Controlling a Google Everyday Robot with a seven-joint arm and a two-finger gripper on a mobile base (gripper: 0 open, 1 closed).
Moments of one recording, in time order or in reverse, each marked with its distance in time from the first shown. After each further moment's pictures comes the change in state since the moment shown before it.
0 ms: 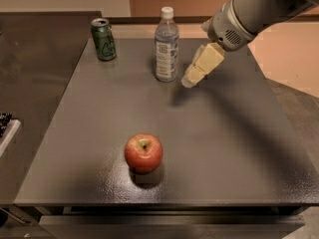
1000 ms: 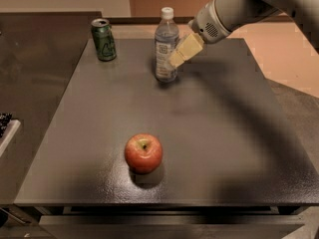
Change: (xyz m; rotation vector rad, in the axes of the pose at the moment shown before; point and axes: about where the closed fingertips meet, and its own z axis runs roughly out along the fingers) arm -0.027 -0.054 0.056 -0.031 -0.129 0.110
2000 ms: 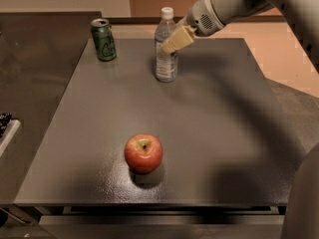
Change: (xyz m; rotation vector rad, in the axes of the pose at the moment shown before) arm -0.023 -0.009 0.014 -0.081 -0.065 0.027
